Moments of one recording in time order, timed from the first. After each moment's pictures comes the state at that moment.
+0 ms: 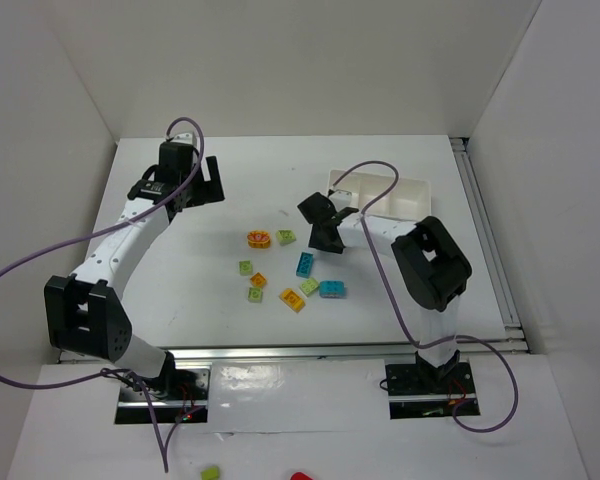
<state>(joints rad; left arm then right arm) -0.17 1.49 1.30 -0.52 -0.15 -0.32 0.65 1.92 1.24 -0.40 0.41 0.81</state>
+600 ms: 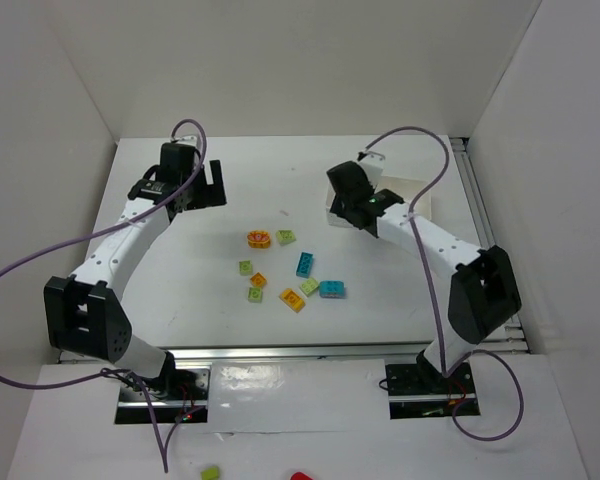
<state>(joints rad) -0.18 1.48 1.31 -0.56 -0.11 -0.29 0.59 1.63 1.27 -0.46 0.50 0.73</state>
